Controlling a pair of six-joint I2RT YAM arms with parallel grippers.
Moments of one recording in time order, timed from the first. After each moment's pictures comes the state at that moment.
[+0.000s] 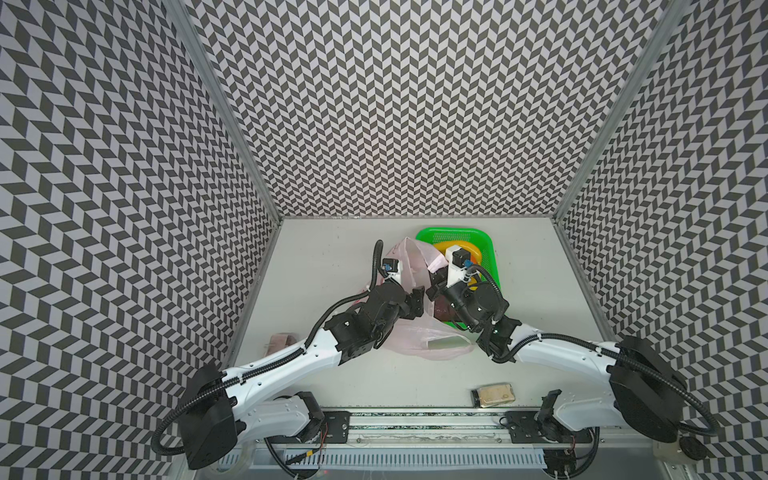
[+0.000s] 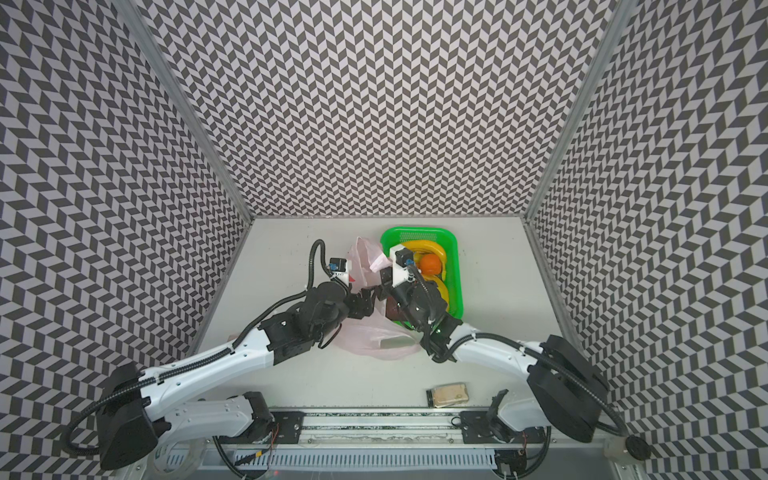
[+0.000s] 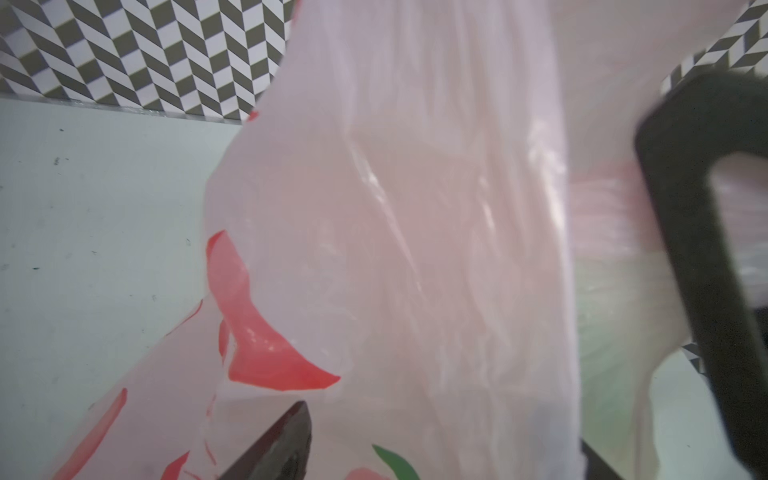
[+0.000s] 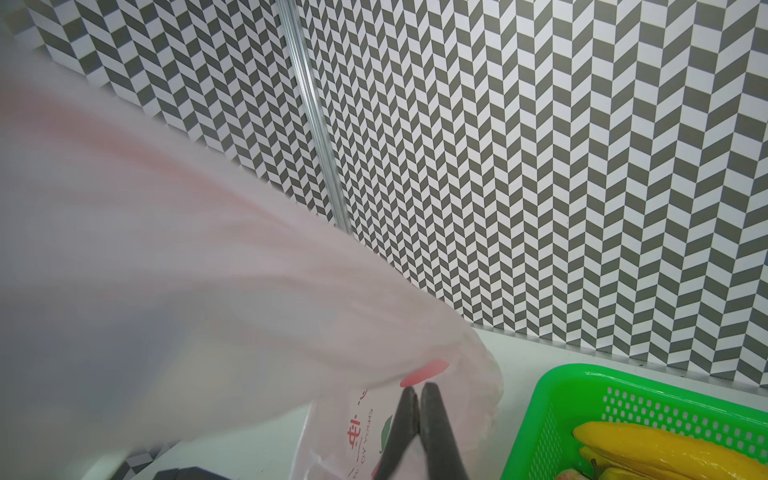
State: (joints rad) left arm -0.92 1.19 0.84 -0.13 -0.41 -0.54; right arm 0.88 1.37 0.72 0.82 0.28 0.13
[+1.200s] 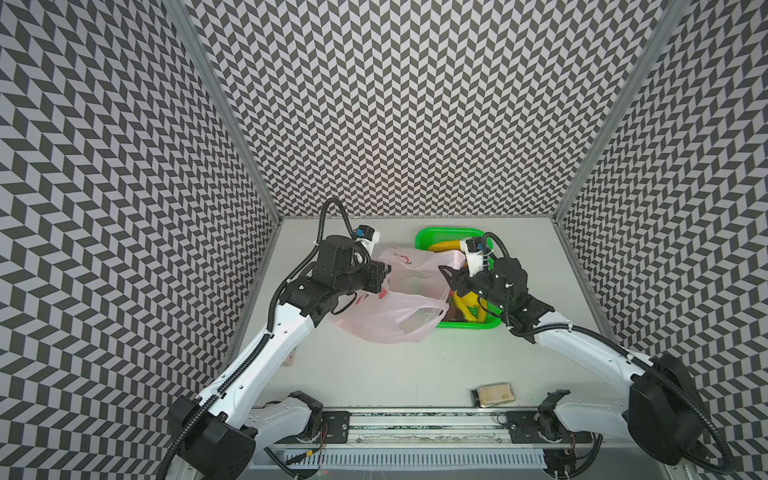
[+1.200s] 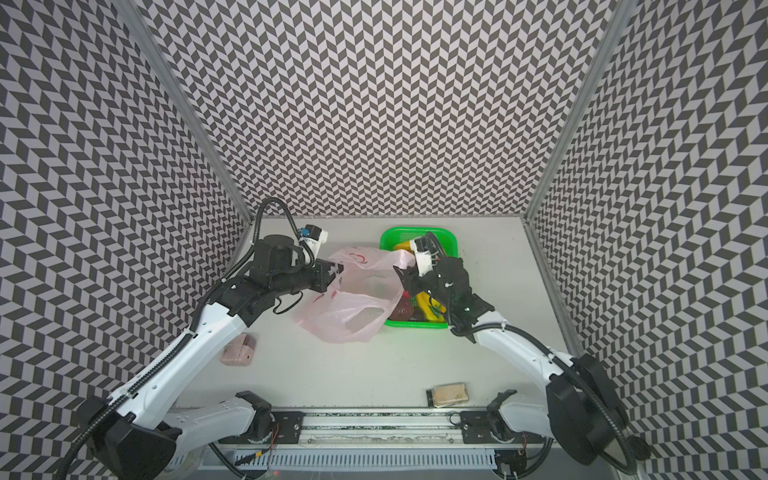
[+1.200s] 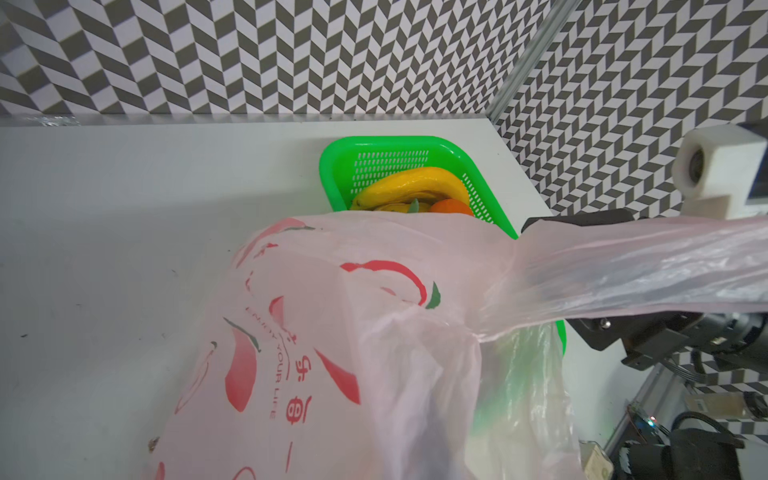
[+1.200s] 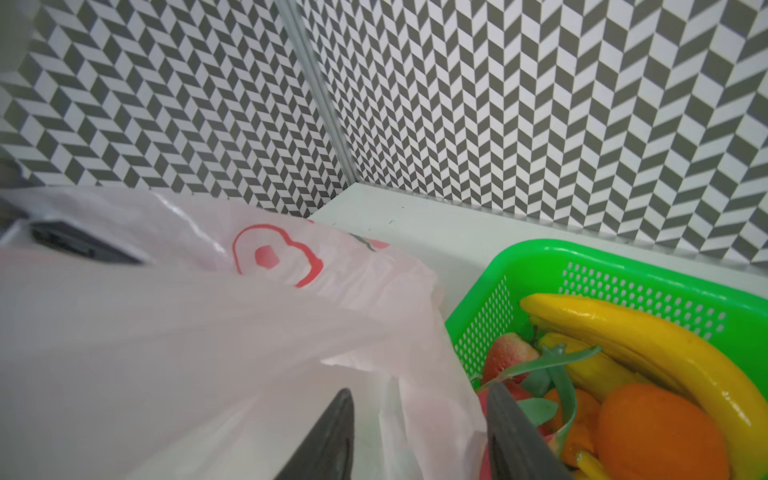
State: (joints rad) left arm -0.46 1.17 1.13 -0.52 0.33 -0.29; right arm 0.55 1.26 0.77 0.28 -0.19 0.18
